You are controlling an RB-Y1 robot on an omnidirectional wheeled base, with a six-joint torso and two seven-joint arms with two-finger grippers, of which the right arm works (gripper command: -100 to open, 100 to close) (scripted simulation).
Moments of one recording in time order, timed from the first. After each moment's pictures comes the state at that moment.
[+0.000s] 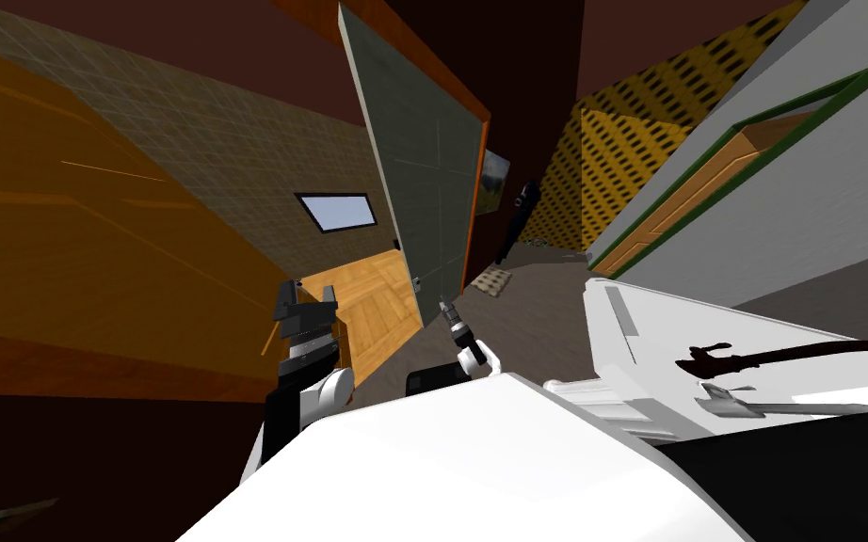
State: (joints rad) arm 0.18 -0.10 0.36 -1.44 0.01 -0.59 0.01
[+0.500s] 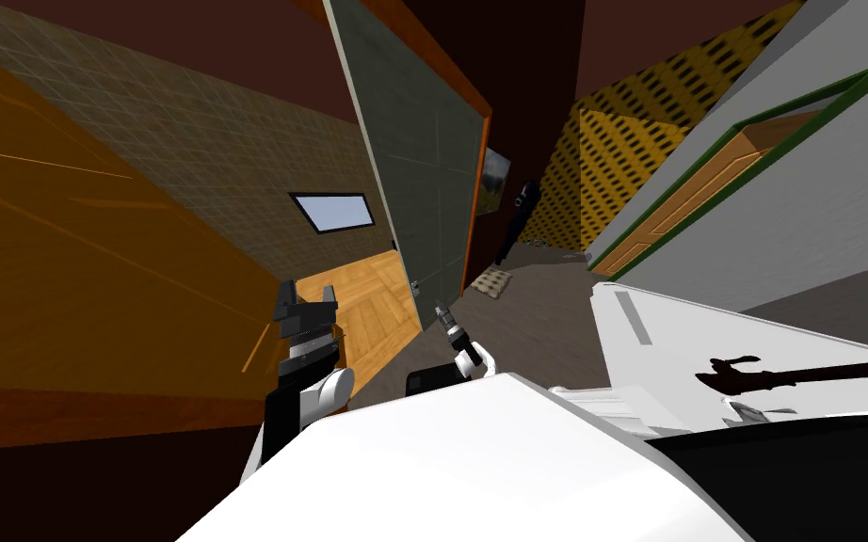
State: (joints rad) arm 0.13 -0.10 0.42 -1.32 0.00 -0.62 -0.01
